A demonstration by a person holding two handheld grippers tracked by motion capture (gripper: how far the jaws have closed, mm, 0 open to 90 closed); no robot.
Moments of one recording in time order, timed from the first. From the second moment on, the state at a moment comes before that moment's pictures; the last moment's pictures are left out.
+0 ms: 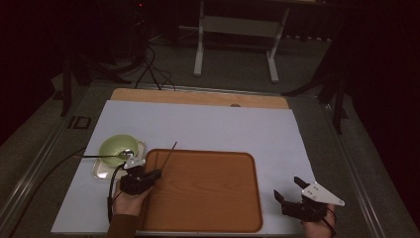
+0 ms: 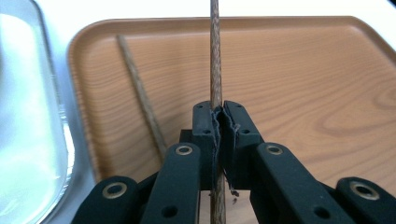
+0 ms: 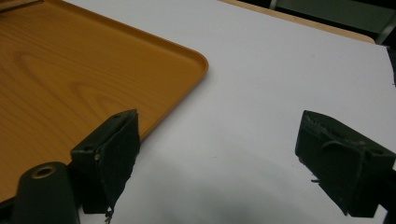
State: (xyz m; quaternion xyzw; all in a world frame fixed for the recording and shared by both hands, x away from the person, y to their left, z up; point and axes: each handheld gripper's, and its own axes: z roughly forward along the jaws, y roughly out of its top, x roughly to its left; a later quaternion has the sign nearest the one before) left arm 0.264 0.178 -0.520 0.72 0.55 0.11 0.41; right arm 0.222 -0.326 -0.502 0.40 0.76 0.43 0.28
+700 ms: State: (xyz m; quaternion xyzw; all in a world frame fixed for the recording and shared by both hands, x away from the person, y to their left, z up) left arm 0.234 0.187 -0.532 0.71 0.58 0.17 0.35; right arm 0.222 -0.326 -0.502 0.40 0.76 0.43 0.28
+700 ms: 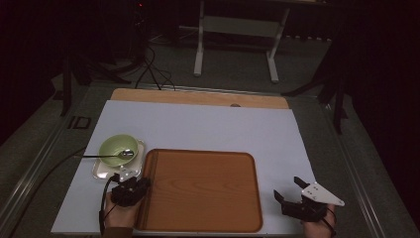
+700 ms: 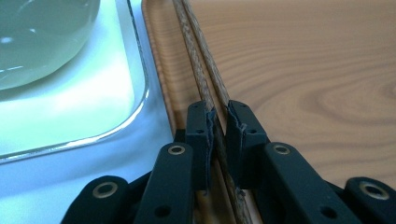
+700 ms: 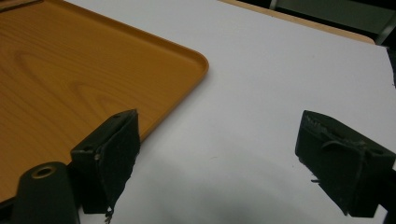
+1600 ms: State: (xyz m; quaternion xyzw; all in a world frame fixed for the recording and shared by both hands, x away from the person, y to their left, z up) left arm 0.229 0.186 -0.528 0.72 0.57 0.18 0.36; right arm 0.222 -0.326 -0.502 0.40 0.76 0.43 0.28
